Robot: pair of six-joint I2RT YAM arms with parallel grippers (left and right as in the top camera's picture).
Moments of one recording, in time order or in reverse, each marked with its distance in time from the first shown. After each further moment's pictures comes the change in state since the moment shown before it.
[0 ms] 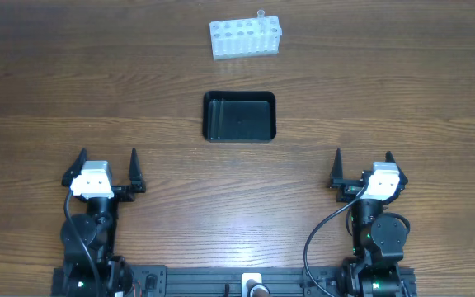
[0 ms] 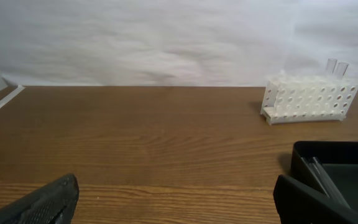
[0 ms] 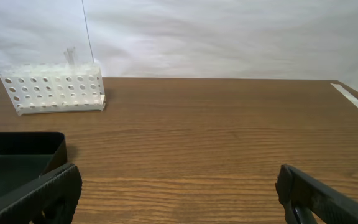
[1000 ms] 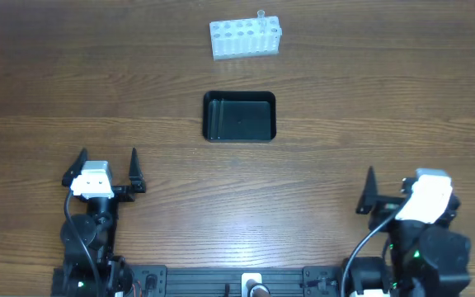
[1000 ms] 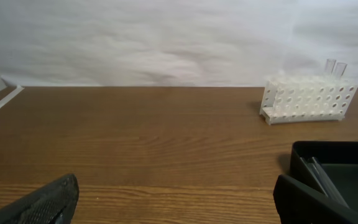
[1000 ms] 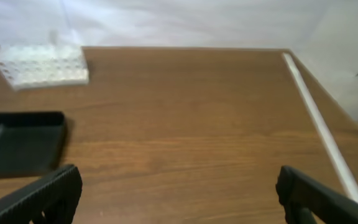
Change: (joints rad) left arm 0.000 -0.001 0.000 0.000 0.003 0.001; right arm 0.000 0.275 0.799 -0.818 0.104 0.000
